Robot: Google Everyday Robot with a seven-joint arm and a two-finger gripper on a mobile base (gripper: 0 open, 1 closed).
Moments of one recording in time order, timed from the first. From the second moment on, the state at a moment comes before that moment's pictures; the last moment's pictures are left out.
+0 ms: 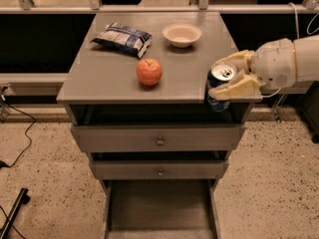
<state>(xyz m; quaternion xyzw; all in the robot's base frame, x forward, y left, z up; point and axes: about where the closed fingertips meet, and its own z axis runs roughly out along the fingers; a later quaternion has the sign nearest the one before) 0.543 -0.146 0.927 -0.58 0.62 0.23 0.48</state>
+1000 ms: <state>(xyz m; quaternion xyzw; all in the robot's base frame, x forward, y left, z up) 0.663 -0.169 0.888 -0.47 0.69 0.26 0.48</state>
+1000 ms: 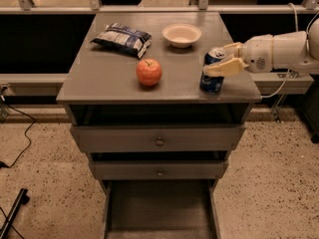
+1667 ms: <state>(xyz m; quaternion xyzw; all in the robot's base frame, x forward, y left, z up) 0.663 -0.169 0.893 -0.47 0.69 0.26 0.48</state>
